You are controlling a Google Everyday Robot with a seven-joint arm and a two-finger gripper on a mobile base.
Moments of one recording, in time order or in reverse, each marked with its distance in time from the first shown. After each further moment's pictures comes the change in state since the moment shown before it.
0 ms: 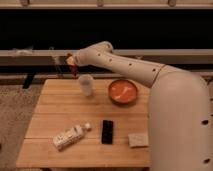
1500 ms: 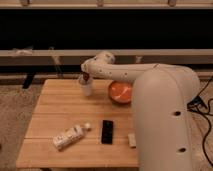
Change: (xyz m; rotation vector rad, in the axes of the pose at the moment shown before) arm 0.072 -0.081 0.023 0.214 0.030 0.168
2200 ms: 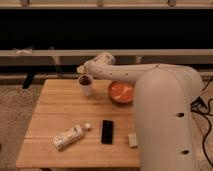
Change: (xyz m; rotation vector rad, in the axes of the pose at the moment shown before) arm 0.000 0.007 -0.012 -0.031 0.044 -0.061
